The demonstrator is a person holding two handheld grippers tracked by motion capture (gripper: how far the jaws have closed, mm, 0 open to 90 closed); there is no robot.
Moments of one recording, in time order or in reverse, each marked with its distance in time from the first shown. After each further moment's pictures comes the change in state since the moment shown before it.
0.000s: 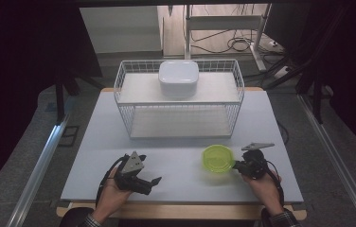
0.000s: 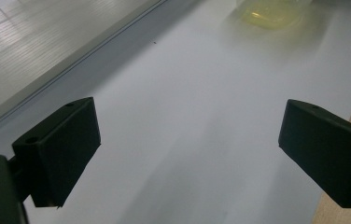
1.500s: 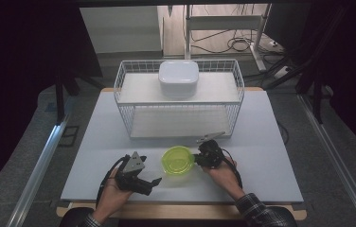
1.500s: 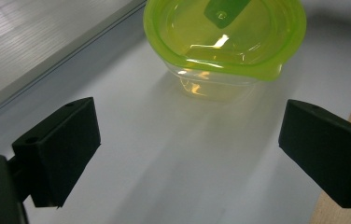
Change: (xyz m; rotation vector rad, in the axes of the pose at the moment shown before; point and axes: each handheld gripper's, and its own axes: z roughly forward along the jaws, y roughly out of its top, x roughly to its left) left arm 0.000 -0.001 0.003 0.023 -0.011 -0.013; right arm 0.076 0.062 0.081 0.022 0.199 -0.164
